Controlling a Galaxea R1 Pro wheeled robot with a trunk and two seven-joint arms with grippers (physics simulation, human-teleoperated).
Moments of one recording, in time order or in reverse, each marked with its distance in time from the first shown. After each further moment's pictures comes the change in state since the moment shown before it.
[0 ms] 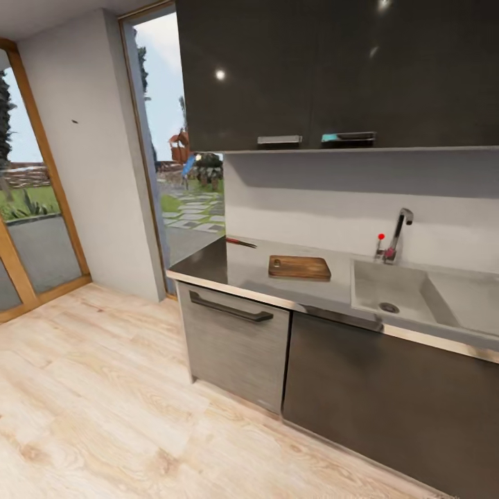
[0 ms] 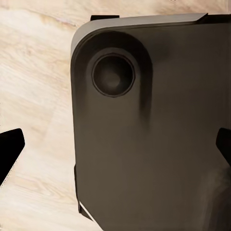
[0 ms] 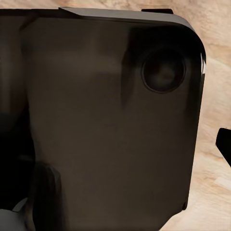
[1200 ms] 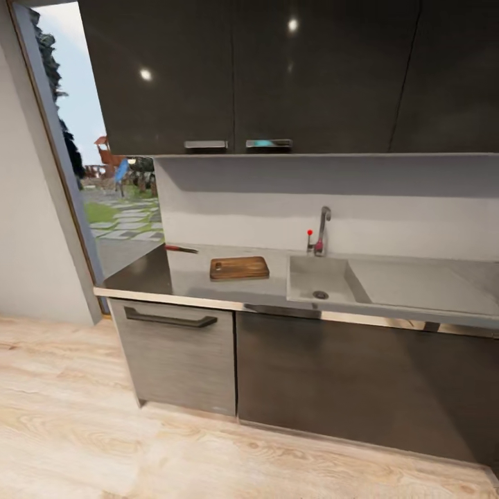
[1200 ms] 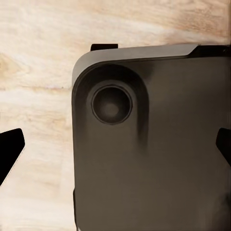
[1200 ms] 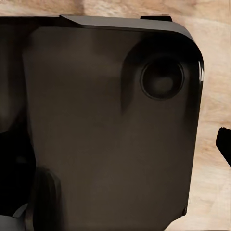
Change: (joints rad) left arm 0.000 -0.002 -0.001 0.001 0.000 -0.075 0.000; right arm 0.000 -0.001 0.000 0.000 -0.001 0.000 0.001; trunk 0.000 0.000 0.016
